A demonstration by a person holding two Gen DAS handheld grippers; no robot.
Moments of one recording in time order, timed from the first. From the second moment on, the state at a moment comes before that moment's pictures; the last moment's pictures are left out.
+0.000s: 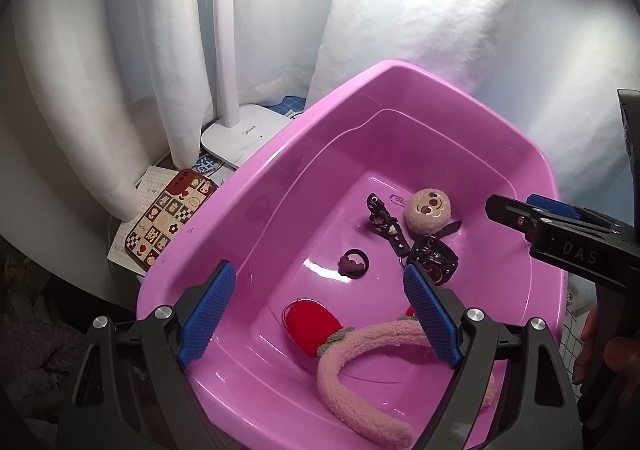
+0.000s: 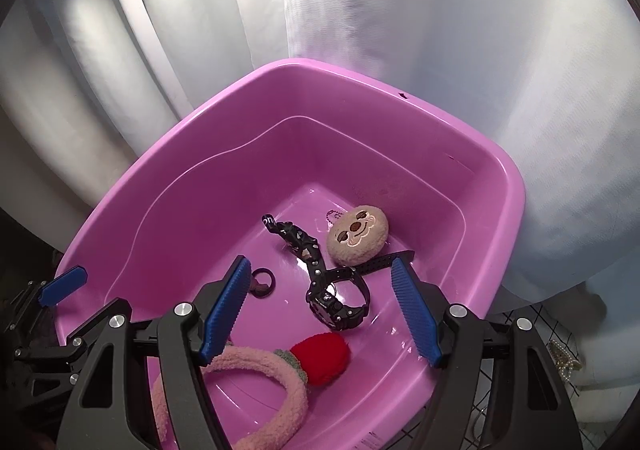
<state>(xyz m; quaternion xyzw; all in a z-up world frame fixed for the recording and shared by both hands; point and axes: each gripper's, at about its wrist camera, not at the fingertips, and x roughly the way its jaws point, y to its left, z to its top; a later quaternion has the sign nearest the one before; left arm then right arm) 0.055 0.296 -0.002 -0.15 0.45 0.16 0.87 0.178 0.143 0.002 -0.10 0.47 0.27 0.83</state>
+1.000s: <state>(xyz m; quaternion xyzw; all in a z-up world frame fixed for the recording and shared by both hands) 0.031 0.217 0.045 -0.10 0.40 0.07 0.91 0.098 -0.004 0.044 0.02 0.41 0.21 0.89</state>
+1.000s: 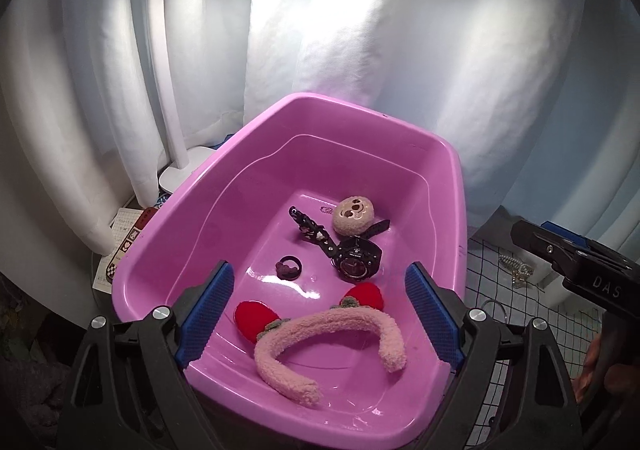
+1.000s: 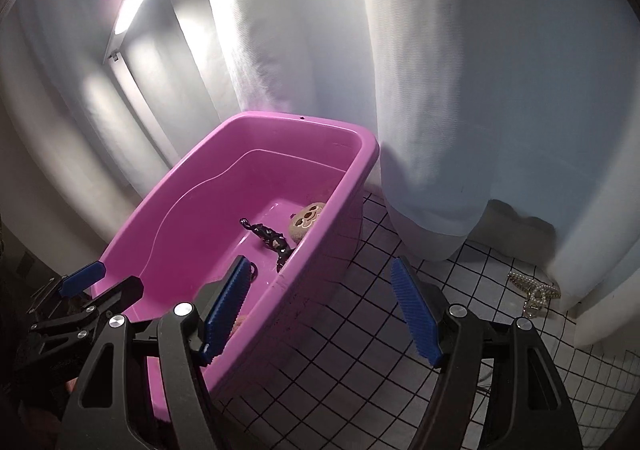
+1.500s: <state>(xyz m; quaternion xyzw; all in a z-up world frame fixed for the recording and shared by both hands) 0.033 0.093 0.050 -0.06 0.39 -0.07 0.92 0.035 -0.199 0.013 0.10 0.42 0.05 0.90</state>
